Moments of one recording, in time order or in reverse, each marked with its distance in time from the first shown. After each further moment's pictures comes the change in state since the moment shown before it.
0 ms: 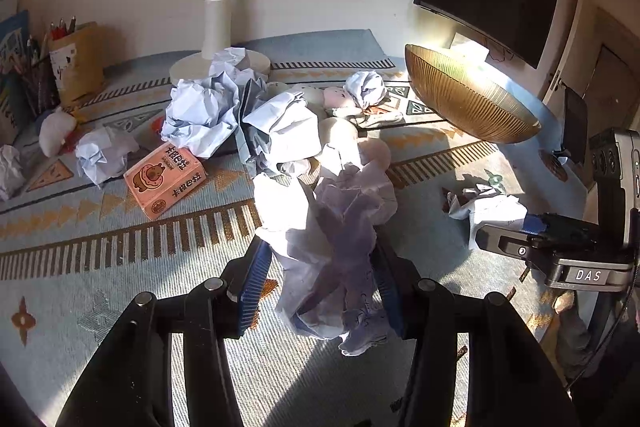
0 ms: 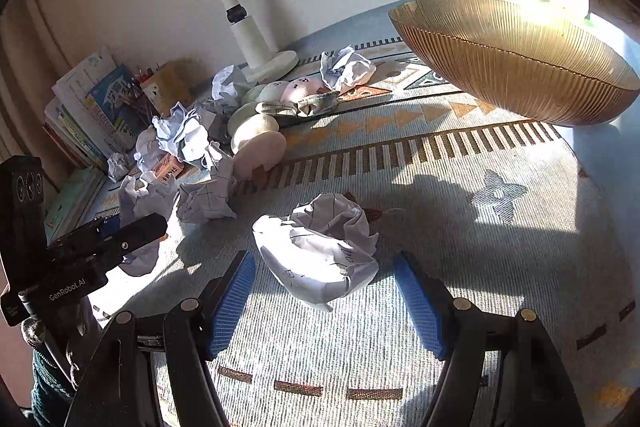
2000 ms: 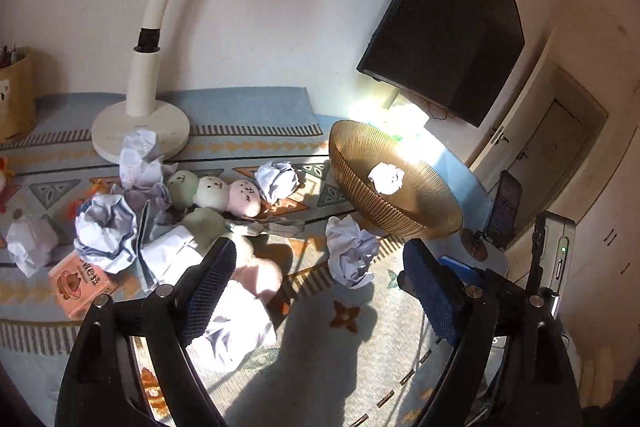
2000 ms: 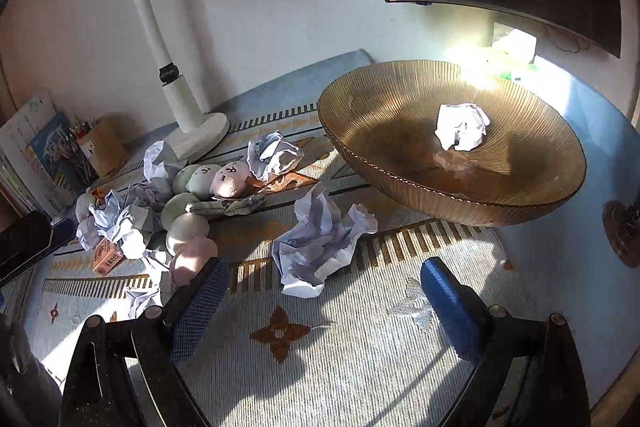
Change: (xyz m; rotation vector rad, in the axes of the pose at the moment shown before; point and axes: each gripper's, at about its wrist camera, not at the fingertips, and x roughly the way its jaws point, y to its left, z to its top) left arm -0.020 -0.020 0.083 -0.126 -0.089 -0.249; right arm -0.004 0.007 0.059 0.045 -0.104 -0.274
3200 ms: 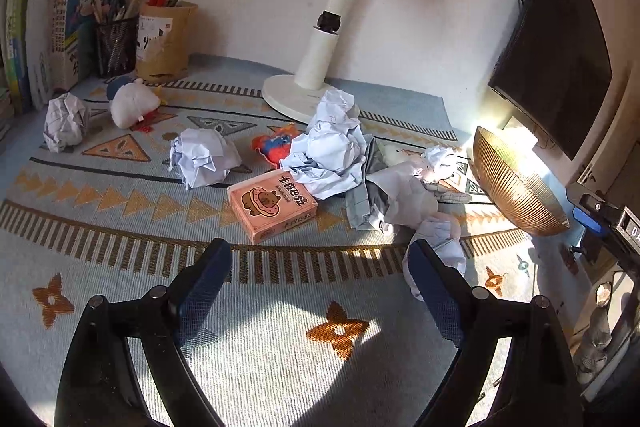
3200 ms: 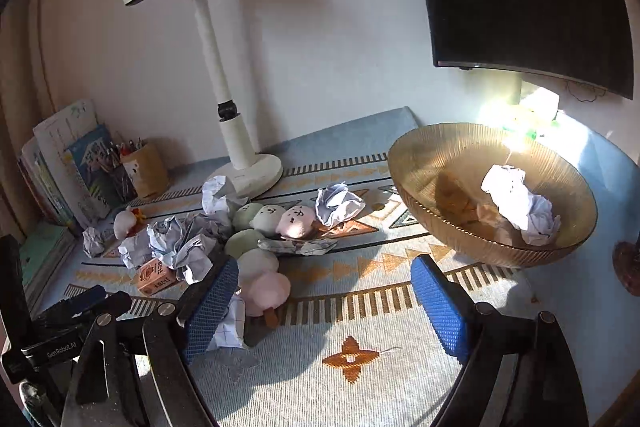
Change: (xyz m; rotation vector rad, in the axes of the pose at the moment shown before) left arm -0.038 0.085 -0.060 -0.085 -0.093 0.368; right arm -0.030 0.042 0.002 -0.082 -0.175 0.105
